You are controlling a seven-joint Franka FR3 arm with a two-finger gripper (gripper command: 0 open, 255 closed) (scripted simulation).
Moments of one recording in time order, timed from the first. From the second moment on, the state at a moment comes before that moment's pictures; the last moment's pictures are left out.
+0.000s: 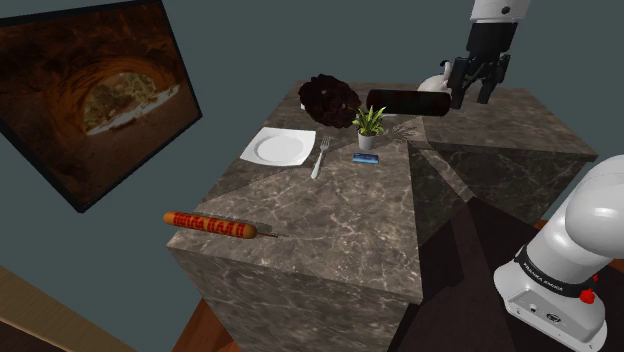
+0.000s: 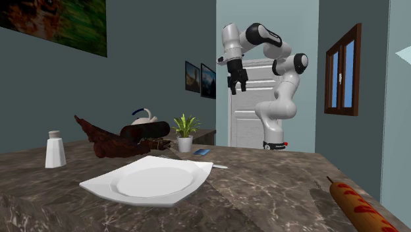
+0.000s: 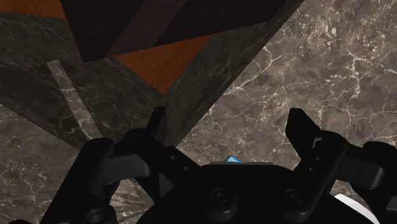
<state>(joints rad) 0.00 -0.74 -0.06 -2.35 0.08 1.50 0.17</state>
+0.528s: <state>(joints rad) 0.01 -0.60 -0.04 -2.37 0.12 1.73 0.22</state>
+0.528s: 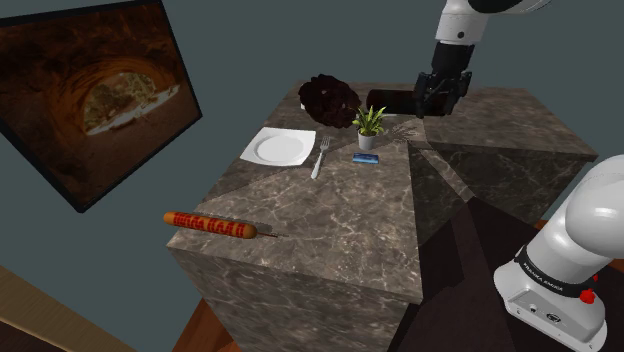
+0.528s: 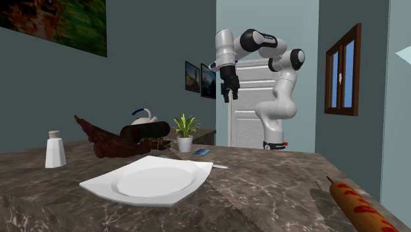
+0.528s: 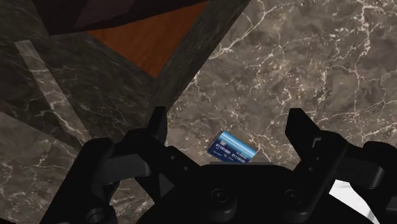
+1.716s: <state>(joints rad) 0.03 -0.03 0.02 -2.15 0.19 2.27 0.36</state>
